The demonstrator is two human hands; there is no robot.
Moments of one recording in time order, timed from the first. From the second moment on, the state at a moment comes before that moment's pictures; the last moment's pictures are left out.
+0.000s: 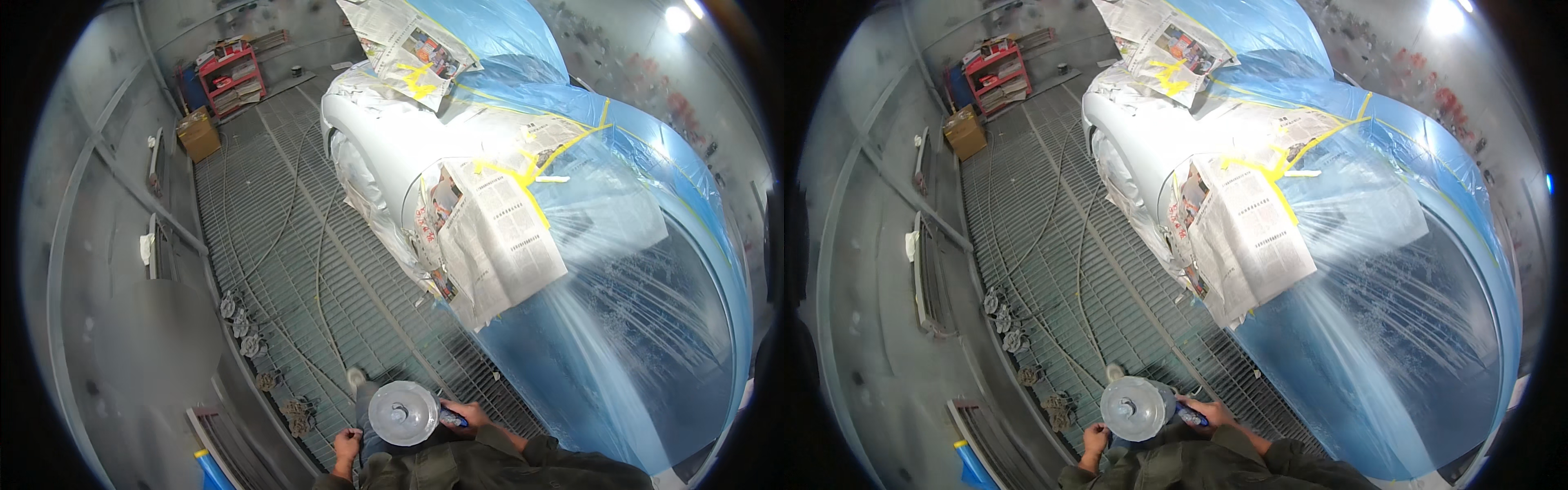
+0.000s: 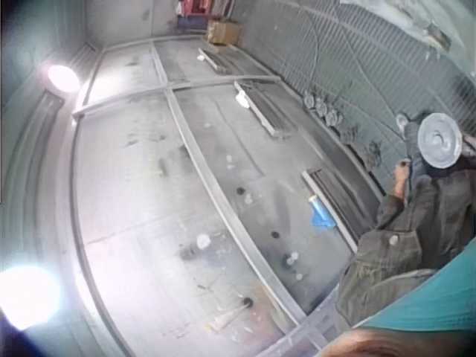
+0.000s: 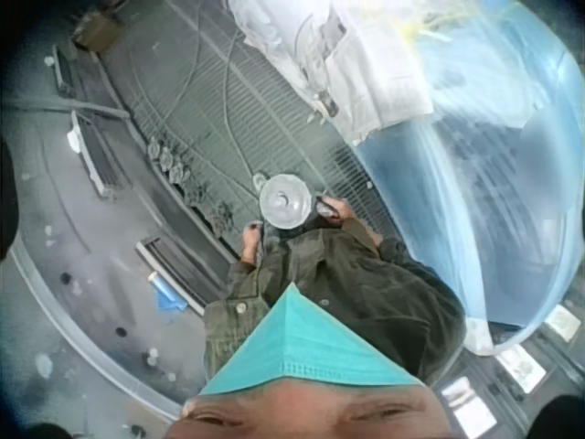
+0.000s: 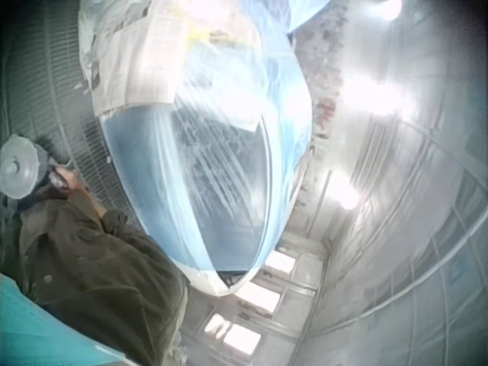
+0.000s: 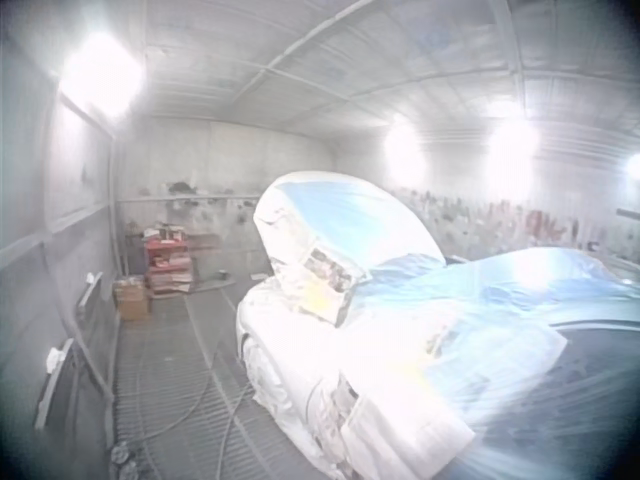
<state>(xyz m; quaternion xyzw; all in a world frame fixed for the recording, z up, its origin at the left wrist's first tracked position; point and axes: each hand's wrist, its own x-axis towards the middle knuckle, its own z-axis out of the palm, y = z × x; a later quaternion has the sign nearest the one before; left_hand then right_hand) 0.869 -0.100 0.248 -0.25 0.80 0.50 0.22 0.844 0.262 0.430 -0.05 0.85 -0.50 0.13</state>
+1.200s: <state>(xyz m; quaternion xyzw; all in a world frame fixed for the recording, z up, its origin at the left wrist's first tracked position) 0.341 -0.059 0.255 0.12 0.85 0.28 0.43 0.490 0.217 0.478 0.22 0.82 -0.53 0.01</state>
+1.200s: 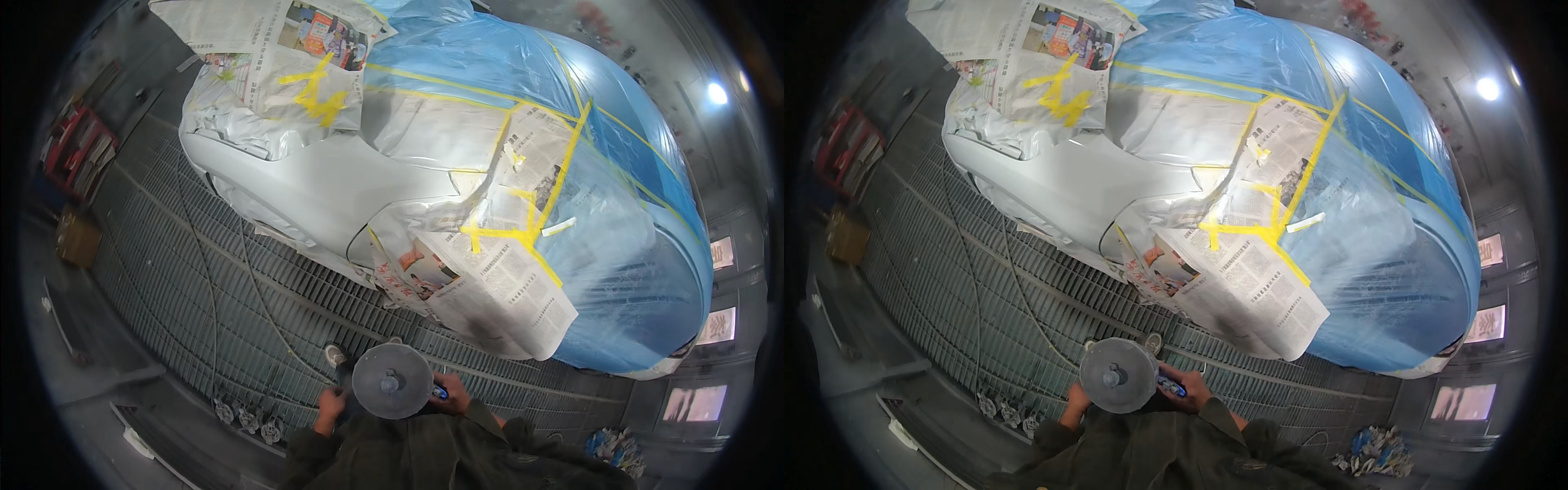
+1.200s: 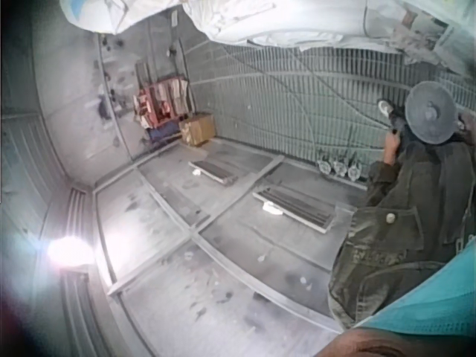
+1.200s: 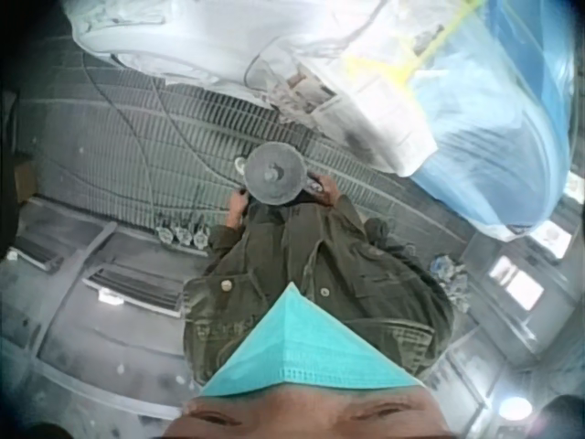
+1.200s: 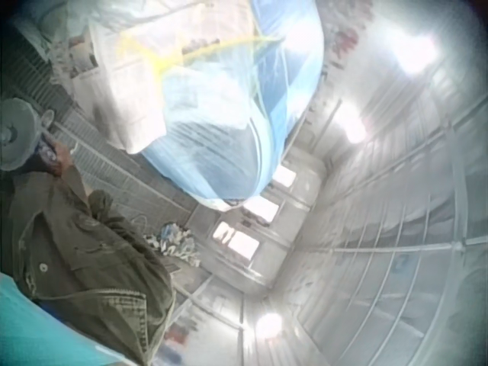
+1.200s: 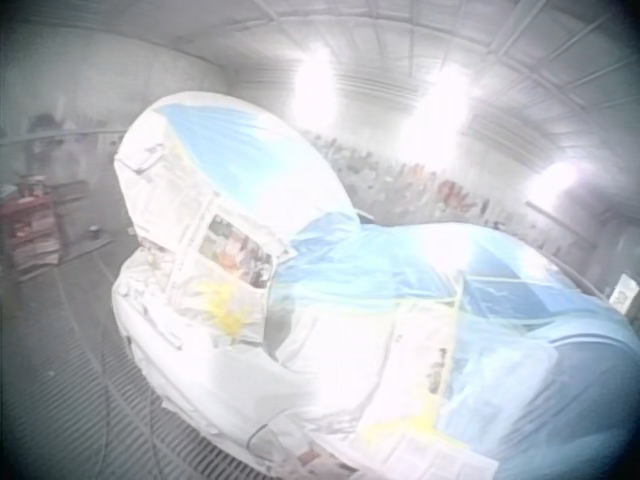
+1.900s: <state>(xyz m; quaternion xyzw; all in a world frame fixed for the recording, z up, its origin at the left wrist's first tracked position) 0.376 -0.105 0.211 -0.01 0.86 0.30 0.40 0.478 0.215 0.474 0.17 0.78 -0.60 0.09</state>
